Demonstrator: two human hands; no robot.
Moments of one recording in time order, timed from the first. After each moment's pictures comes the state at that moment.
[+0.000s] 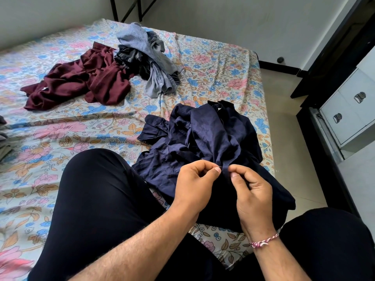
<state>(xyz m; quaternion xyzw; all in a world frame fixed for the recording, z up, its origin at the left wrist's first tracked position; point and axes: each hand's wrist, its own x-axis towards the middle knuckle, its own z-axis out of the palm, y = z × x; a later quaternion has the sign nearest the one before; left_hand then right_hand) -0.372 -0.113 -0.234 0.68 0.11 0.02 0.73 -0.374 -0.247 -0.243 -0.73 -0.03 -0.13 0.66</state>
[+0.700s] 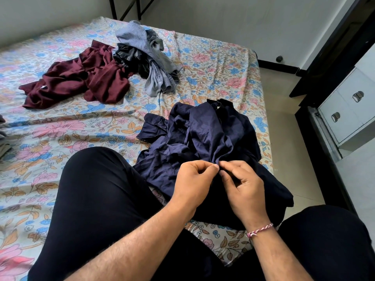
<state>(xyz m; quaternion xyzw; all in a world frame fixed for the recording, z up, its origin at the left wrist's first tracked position) -0.365 -0.110 -0.240 0.70 0.13 -0.01 0.70 -0.357 -0.253 -0.254 -0.84 -0.13 -0.16 0.49</state>
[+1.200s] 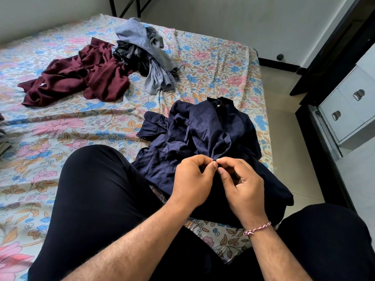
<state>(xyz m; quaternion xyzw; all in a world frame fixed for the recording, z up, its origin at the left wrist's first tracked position) -0.362 -0.104 -0.242 0.79 0.07 0.07 0.60 -0.361 -0.247 -0.248 -0.83 -0.18 -0.20 0.49</state>
